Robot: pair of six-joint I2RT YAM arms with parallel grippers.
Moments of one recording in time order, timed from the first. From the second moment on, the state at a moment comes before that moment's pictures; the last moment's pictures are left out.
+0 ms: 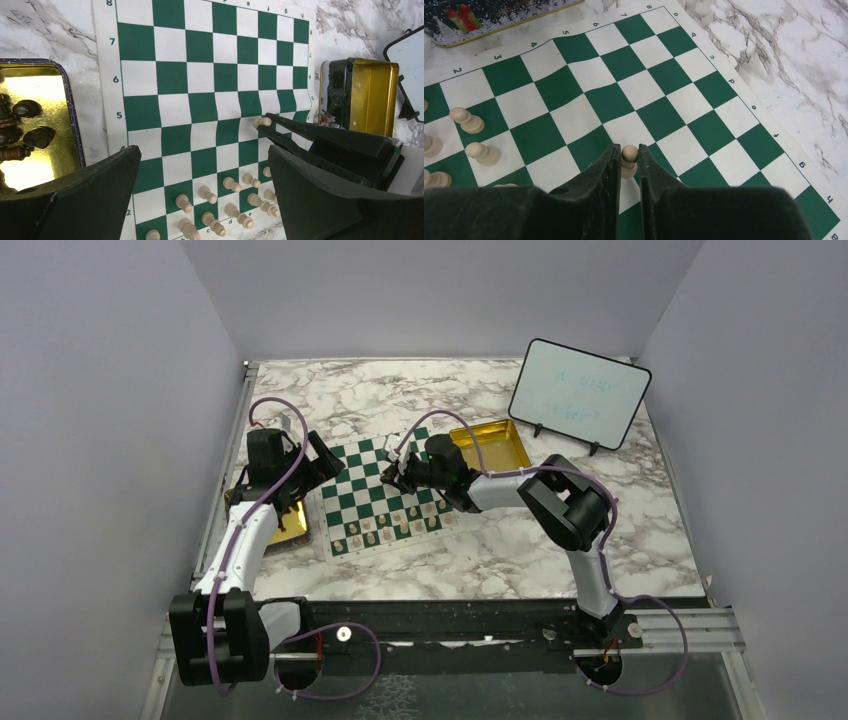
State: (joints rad) left arm 0.06 1.13 0.74 -0.29 0.28 -0.49; right arm 0.80 2.10 1.17 0.64 -0.42 -0.31
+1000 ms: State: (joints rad) left arm 0.06 1.13 0.74 -0.29 0.28 -0.49; right arm 0.82 2.10 1.16 0.52 -0.42 -0.39
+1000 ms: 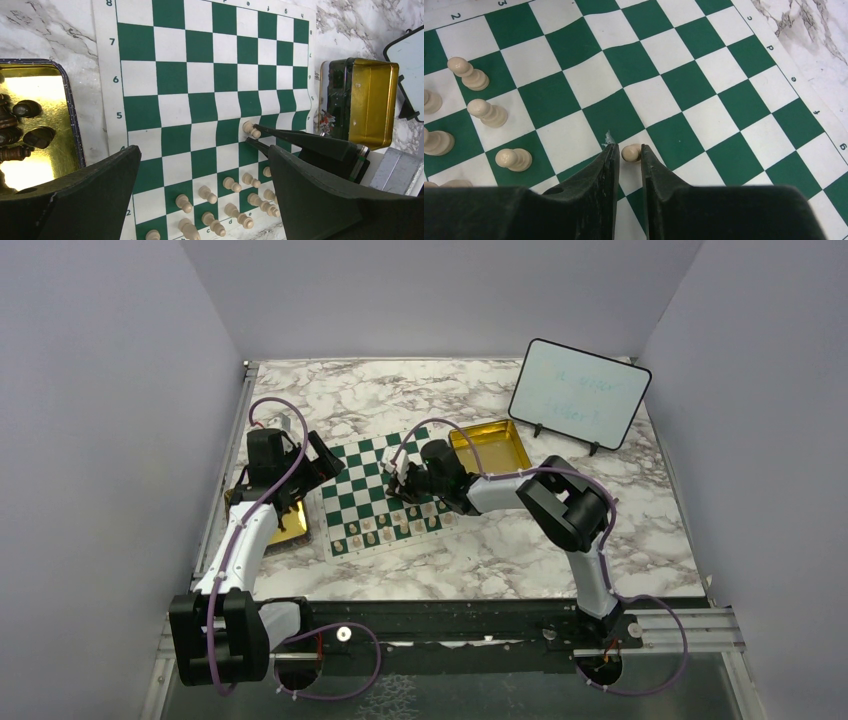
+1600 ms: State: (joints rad) left arm 0.06 1.13 0.74 -0.29 0.28 -0.43; right arm 0.82 2.06 1.16 0.50 -0.38 -0.35
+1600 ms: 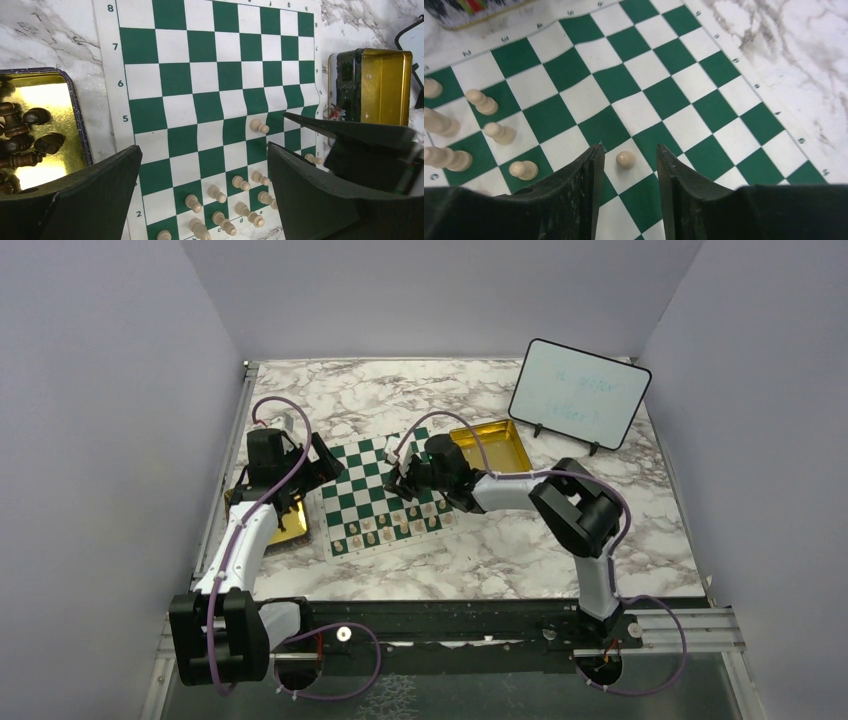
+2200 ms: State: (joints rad) left arm -0.20 1.34 0.92 -0.36 0.16 -0.39; right arm 0.82 1.46 0.91 0.37 -0.11 0.07
